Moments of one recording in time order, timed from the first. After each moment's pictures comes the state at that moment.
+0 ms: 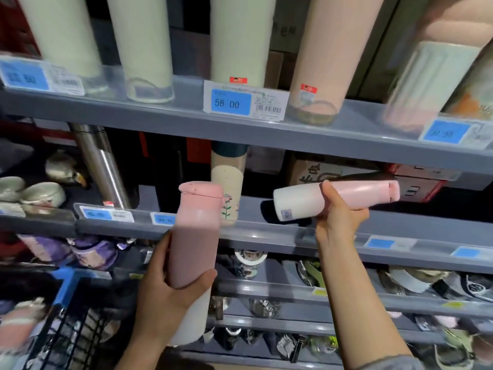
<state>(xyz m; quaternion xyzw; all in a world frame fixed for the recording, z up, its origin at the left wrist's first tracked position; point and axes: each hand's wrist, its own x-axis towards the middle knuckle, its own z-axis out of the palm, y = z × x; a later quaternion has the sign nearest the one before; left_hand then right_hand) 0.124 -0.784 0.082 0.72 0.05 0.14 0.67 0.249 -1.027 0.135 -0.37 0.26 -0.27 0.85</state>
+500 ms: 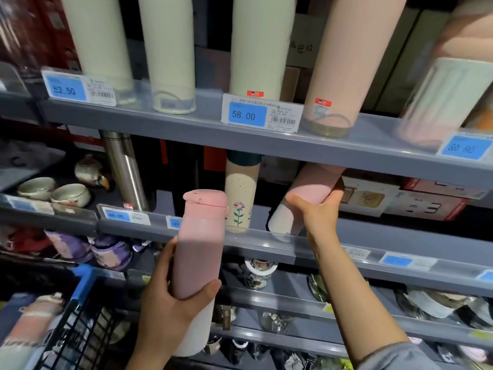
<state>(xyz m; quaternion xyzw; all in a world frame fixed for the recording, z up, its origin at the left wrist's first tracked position) 0.114 -0.780 0.076 0.74 0.06 0.18 0.65 0.273 -1.001 0.124 -0.70 0.10 -0.19 0.68</state>
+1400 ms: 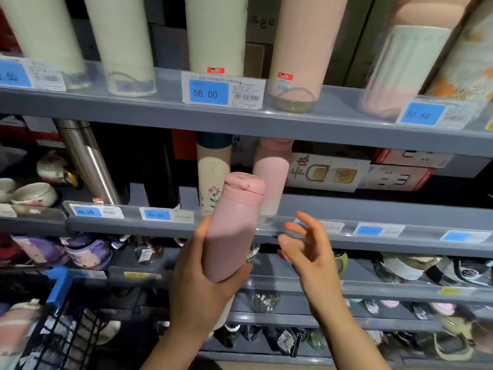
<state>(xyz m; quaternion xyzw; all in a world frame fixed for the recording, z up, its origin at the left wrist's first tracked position) 0.121 -0.840 0.077 0.82 -0.02 0.22 0.53 0.136 -1.016 0.101 -0.69 -0.01 -0.10 0.71</state>
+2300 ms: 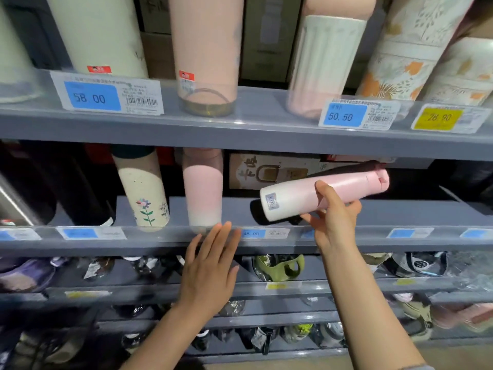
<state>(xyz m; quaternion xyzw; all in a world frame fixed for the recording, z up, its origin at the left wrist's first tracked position) 0.198 -0.943 0.029 0.94 -0.22 0.23 0.11 0.229 -1.158 0.140 -0.45 0.25 -0.21 0.83</state>
